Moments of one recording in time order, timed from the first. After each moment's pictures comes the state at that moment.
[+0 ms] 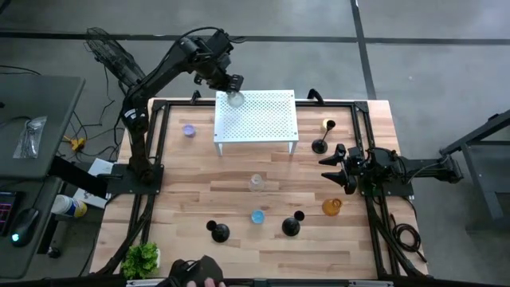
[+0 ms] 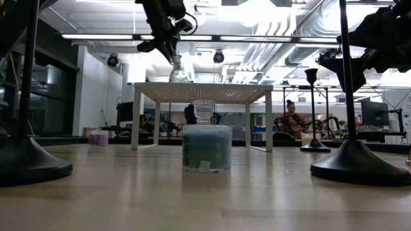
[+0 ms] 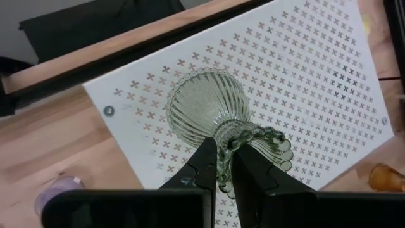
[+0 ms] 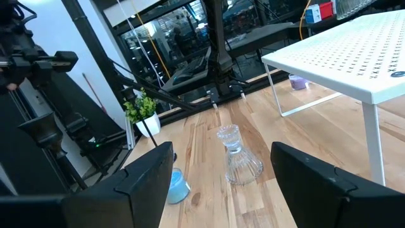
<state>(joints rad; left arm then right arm) 0.72 1.89 2.19 -1.41 0.12 -0.50 0.02 0.02 0.01 0.03 0.00 0.39</state>
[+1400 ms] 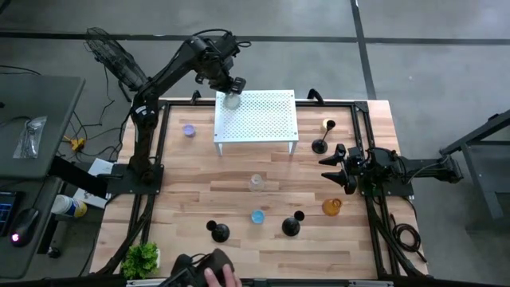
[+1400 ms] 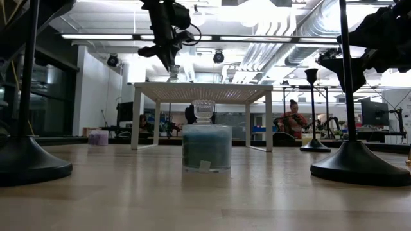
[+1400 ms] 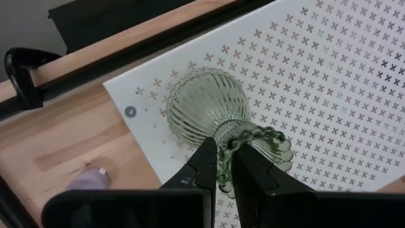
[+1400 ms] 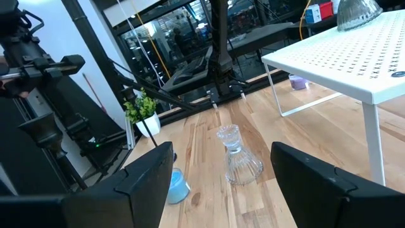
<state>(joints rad) 0.71 2.00 2.30 -1.52 0.05 -0.47 0.02 0.02 0.01 0.03 0.00 0.39</state>
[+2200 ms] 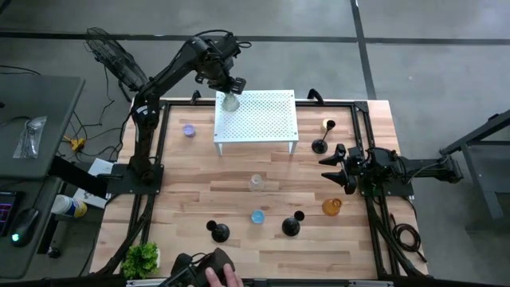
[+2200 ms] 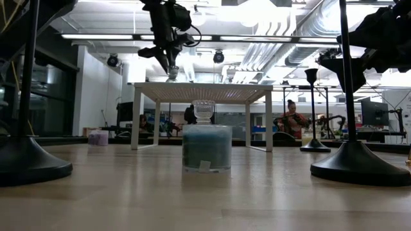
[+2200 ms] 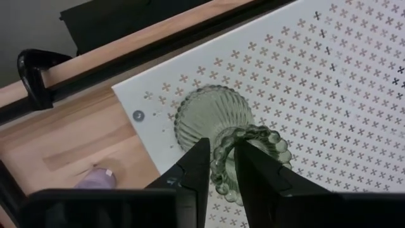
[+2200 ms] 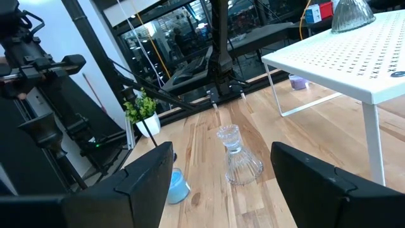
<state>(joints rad) 0.71 2.01 2.30 -1.52 0.02 -0.48 0.02 0.02 0.01 0.03 0.00 0.39</state>
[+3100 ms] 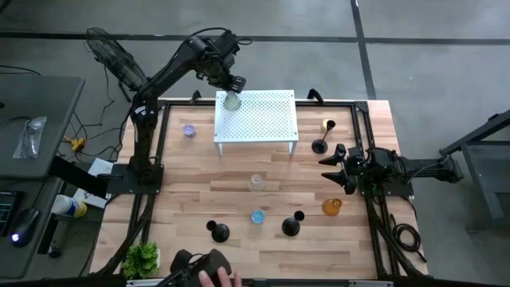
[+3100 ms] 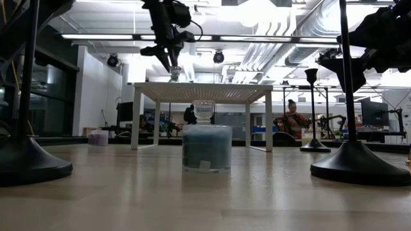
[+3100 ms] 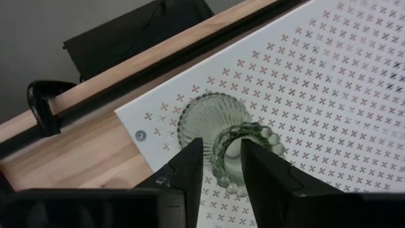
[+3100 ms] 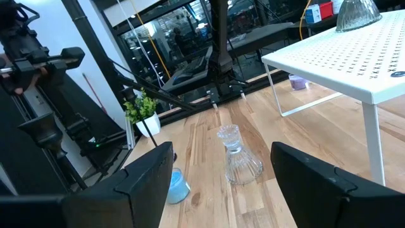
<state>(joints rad) 0.71 1.99 2.30 -1.47 0.00 -0.40 0.02 0.02 0.01 0.03 0.00 0.39</state>
